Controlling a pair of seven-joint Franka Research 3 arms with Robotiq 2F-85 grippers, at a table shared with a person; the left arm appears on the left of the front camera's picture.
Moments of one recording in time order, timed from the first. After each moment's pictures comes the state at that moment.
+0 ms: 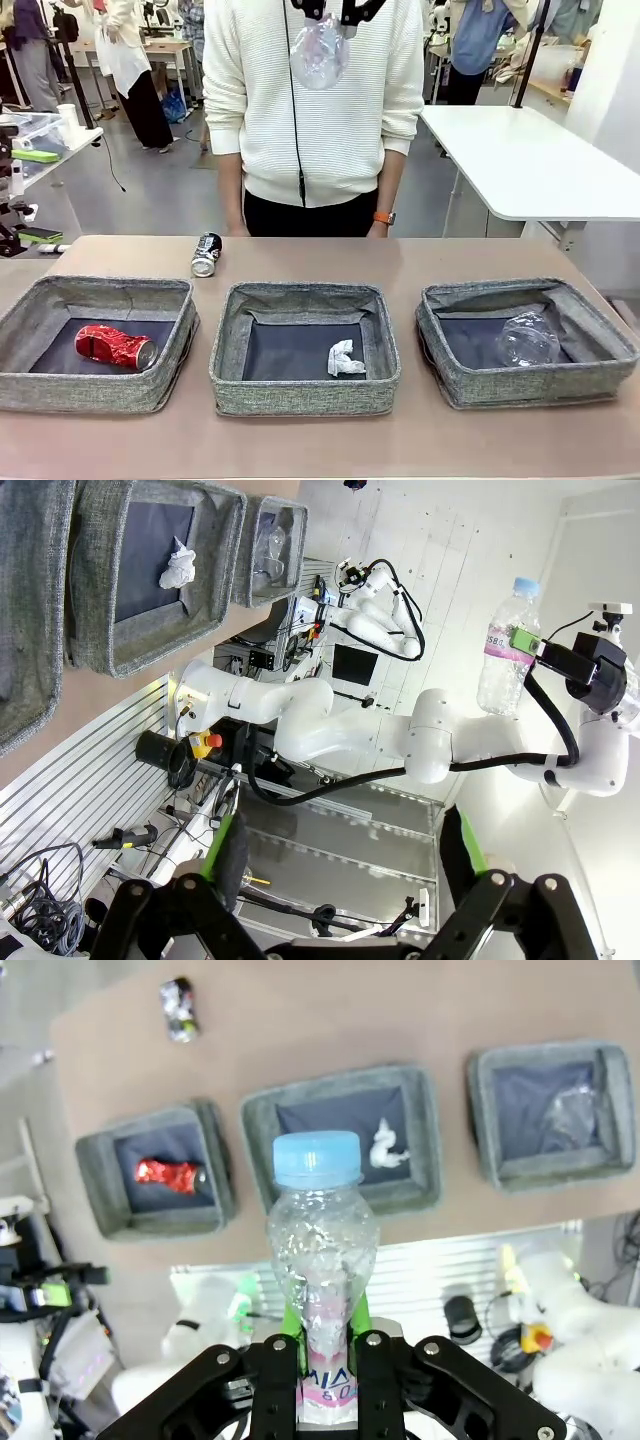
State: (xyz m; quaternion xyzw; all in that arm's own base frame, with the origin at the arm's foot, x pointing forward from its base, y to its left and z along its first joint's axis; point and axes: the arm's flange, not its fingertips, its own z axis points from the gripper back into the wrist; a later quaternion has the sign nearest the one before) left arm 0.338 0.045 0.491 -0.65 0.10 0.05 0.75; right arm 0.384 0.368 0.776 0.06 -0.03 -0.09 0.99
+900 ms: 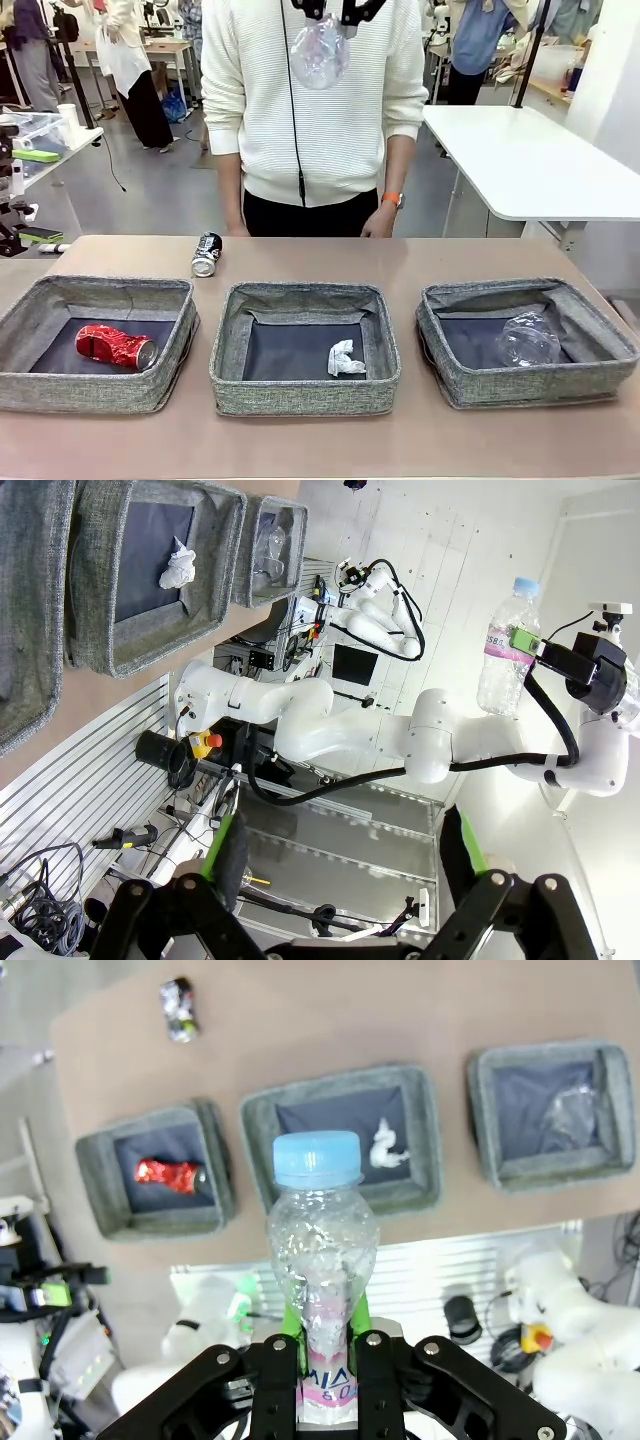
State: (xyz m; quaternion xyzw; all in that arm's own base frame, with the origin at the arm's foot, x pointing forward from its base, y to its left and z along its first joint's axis) left arm 0.338 0.045 0.491 -0.65 0.10 0.05 0.75; right arm 0.384 0.368 0.776 0.06 -0.03 -0.09 0.99
